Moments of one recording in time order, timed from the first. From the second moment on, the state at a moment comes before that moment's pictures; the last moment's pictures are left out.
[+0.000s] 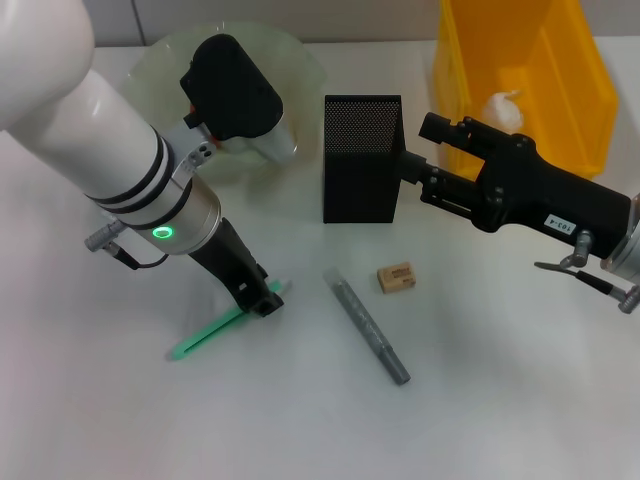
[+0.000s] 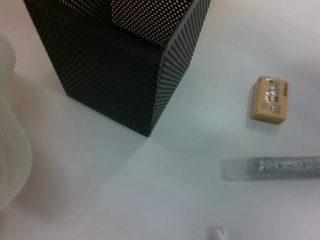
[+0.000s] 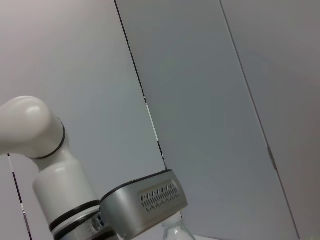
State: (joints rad) left arm -0.72 -2.08 1.63 1.06 2.50 1.35 -2.42; right arm 0.34 2.08 -1.29 -0.55 -1.10 -1.44 1.14
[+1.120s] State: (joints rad) left arm -0.72 -2.08 1.66 1.06 2.50 1.34 -2.41; right arm 0.35 2.08 -1.29 -0.54 -1.10 -1.44 1.14
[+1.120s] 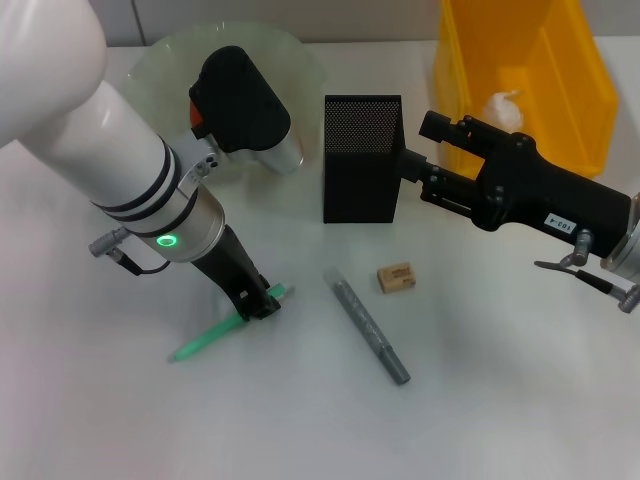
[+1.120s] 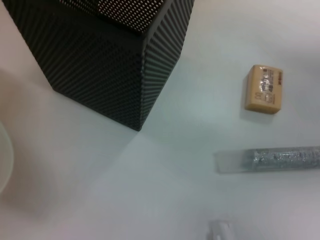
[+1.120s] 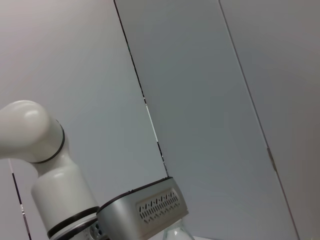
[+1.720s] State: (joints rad) left arm -0.72 -2.08 1.68 1.06 2.52 1.32 -2.41; right arm 0.35 2.08 -1.28 -0.54 -1.10 -1.44 1.14
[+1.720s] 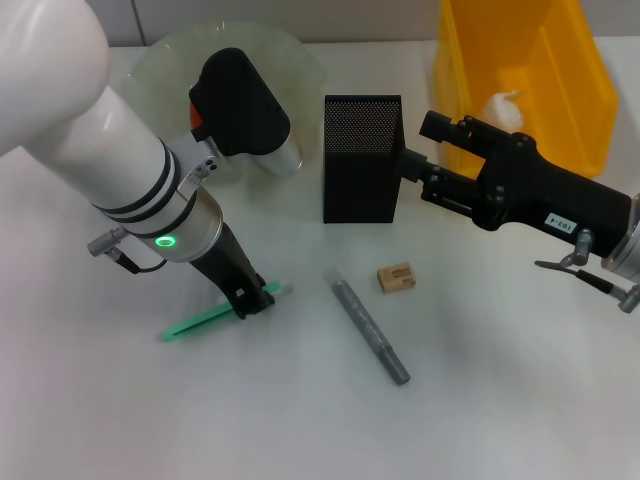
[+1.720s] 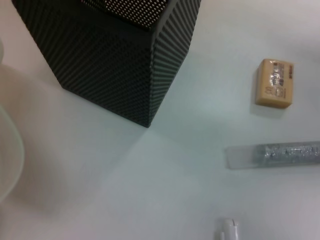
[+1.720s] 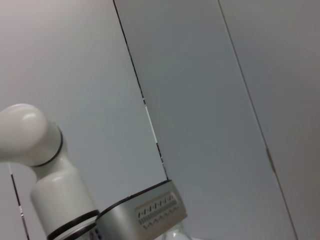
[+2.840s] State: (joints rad) left arm -0.53 -2.07 1.24 1.25 1.73 1.30 -1.92; right arm 0.32 2.08 -1.08 -0.44 -1.09 -1.54 1.08
